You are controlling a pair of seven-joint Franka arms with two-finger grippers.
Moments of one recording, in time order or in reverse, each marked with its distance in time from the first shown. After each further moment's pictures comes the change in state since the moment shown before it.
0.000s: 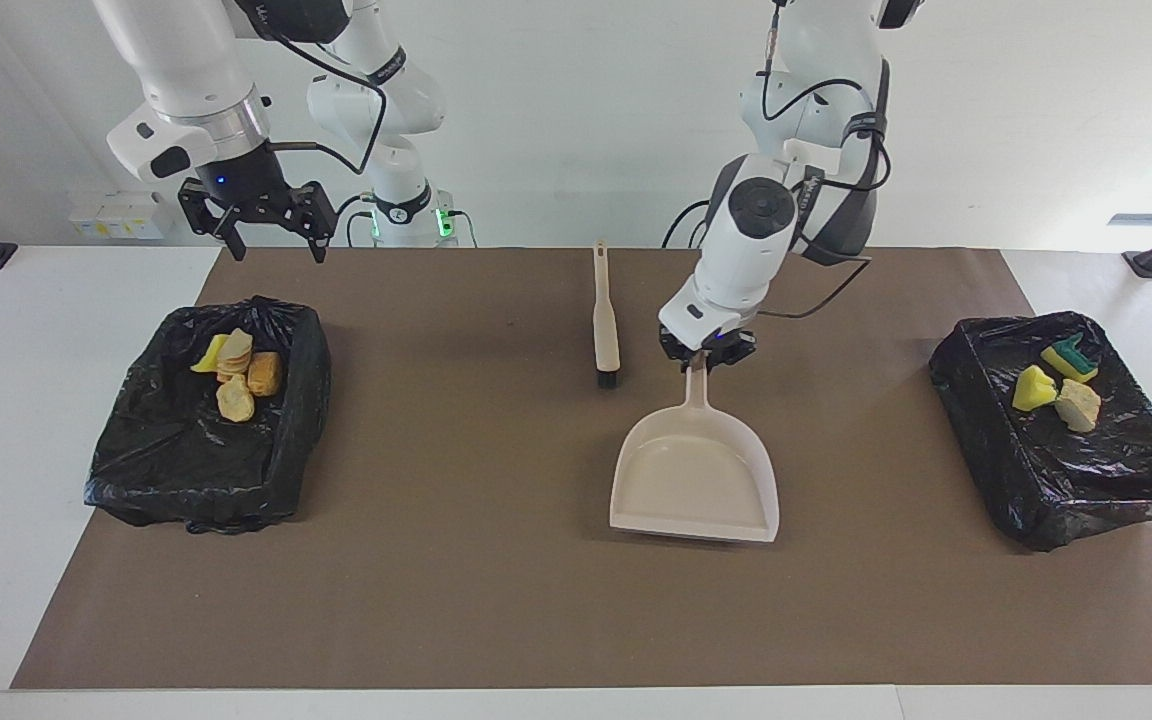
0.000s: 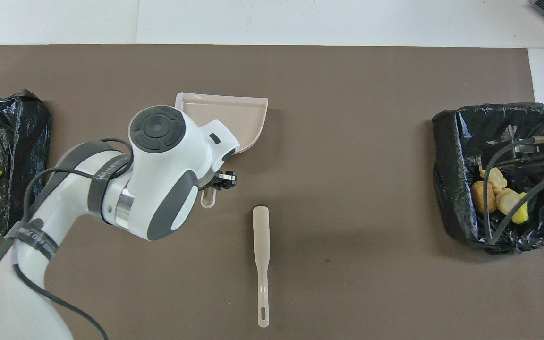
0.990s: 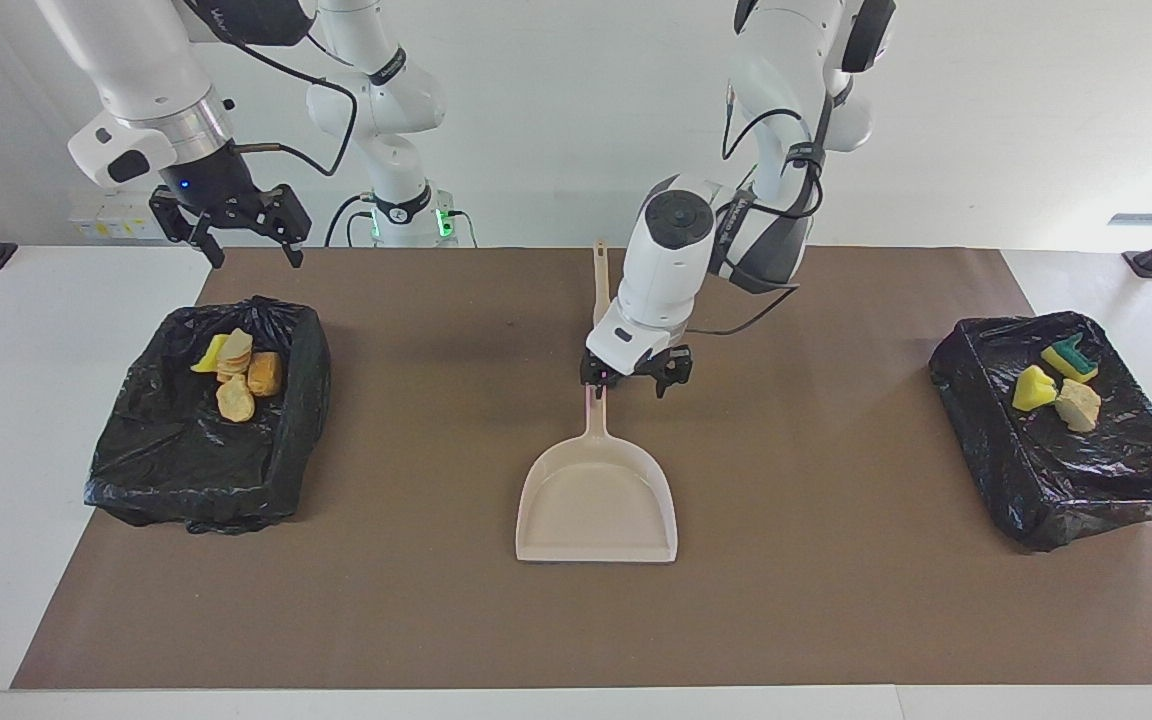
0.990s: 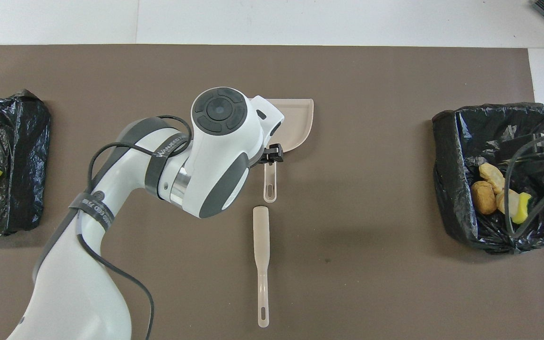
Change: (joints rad) left arm -0.005 0.112 0.041 0.239 -0.012 -0.045 -0.180; right arm 0.085 0.006 -0.103 0.001 0.059 0.029 -0.060
